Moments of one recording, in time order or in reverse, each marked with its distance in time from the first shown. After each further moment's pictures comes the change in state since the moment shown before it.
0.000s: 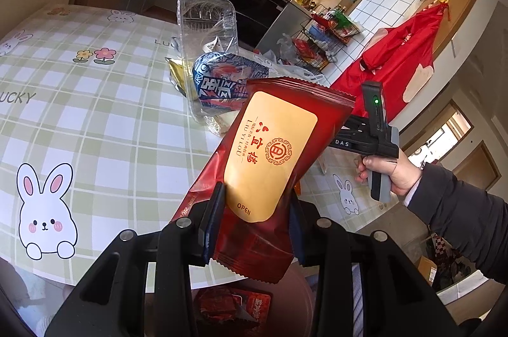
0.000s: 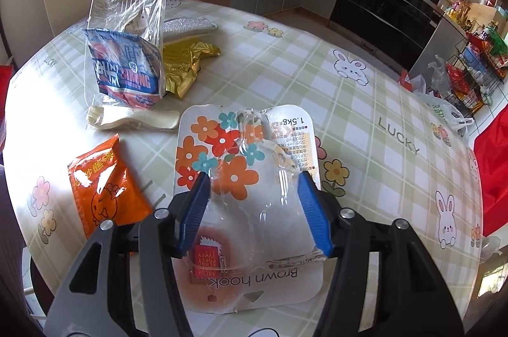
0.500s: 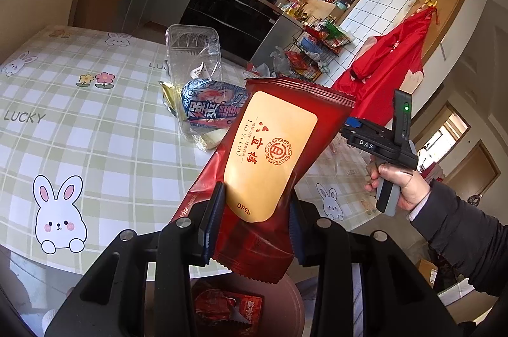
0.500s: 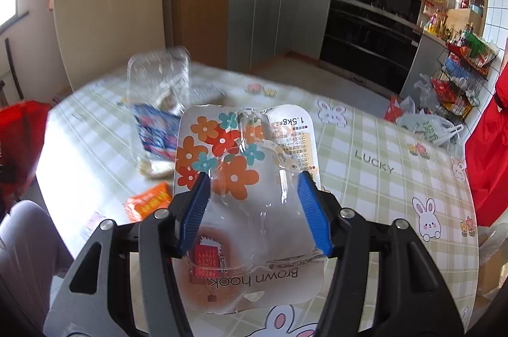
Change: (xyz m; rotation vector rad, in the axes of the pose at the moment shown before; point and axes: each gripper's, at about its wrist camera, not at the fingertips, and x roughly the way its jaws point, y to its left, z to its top) left arm -0.039 -0.027 0.005 0.028 -0.063 -0.006; right arm -0.113 0.008 -0.005 0.090 -0.247 0.026
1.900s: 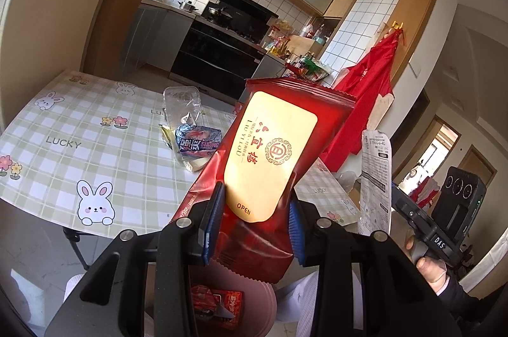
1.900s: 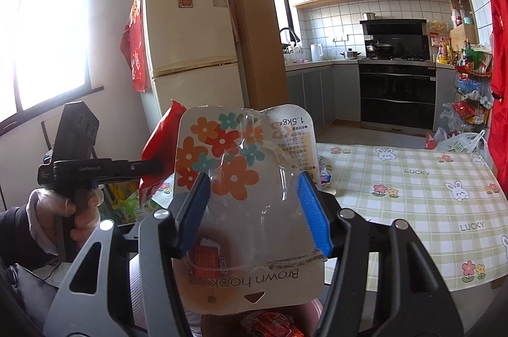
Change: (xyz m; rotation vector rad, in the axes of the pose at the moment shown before) left arm -0.147 -0.060 -0.028 0.046 -0.176 -0.014; right arm -0.244 0.151 -0.077 0.117 -0.364 0.225
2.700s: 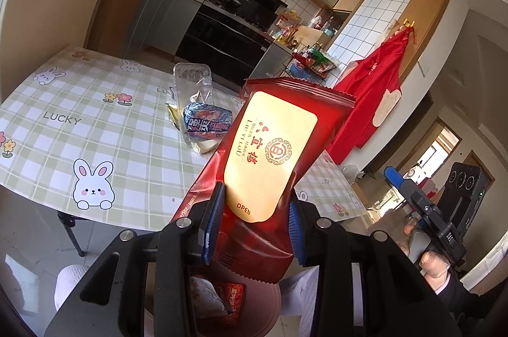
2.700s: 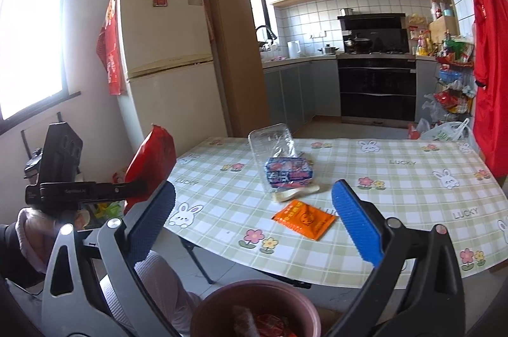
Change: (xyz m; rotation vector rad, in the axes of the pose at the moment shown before) left arm 0.023 0.026 -0.015 -0.048 0.056 -0.006; right arm 0.019 -0.013 -0.009 0.047 -0.008 -0.120
